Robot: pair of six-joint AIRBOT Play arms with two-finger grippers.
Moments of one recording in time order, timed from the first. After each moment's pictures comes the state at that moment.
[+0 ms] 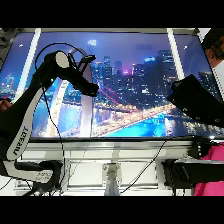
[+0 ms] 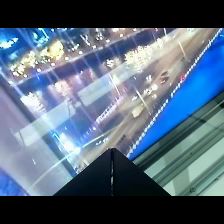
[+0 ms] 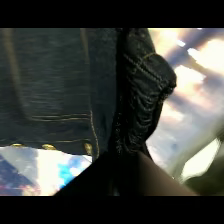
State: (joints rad) left arm -0.35 -1.56 1.56 1.12 -1.43 -1.38; right arm -1.26 -1.64 1.52 -1.14 1.53 1.42
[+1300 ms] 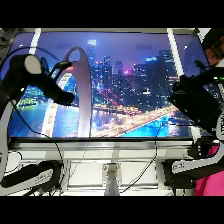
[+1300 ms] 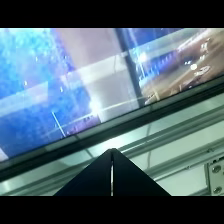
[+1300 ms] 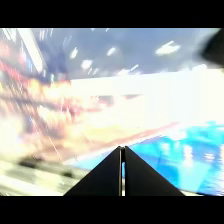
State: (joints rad) left arm -0.17 -1.24 1.30 1.33 -1.63 -1.41; right arm -0.30 -1.63 1.53 -1.13 1.59 1.49
